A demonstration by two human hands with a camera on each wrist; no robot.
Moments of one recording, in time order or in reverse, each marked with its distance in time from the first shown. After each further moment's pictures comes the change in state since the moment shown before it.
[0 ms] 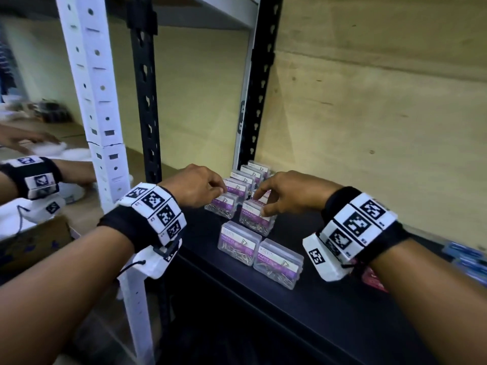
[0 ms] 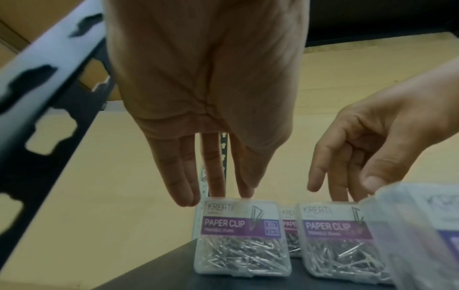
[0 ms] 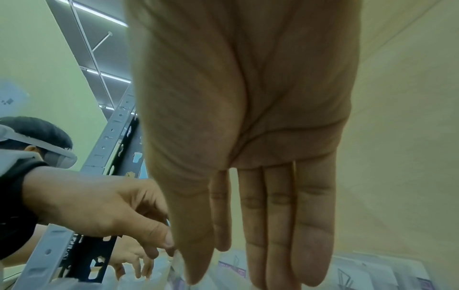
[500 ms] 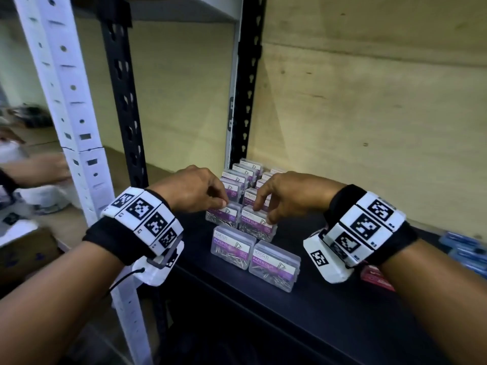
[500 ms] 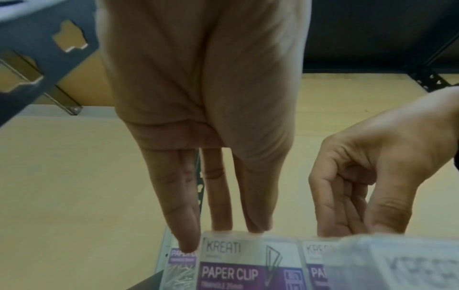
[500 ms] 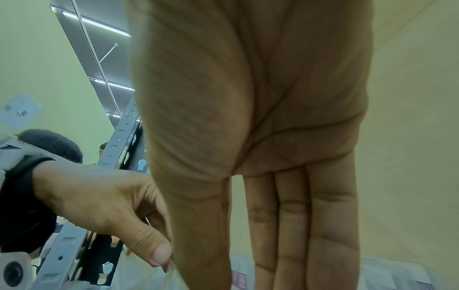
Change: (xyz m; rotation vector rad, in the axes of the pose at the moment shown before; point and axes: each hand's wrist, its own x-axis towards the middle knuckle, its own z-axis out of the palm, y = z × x) left_hand -0.002 0.020 -0.004 -0.068 -0.098 0.067; right_hand -0.009 0.006 0.001 0.017 -0.047 0.021
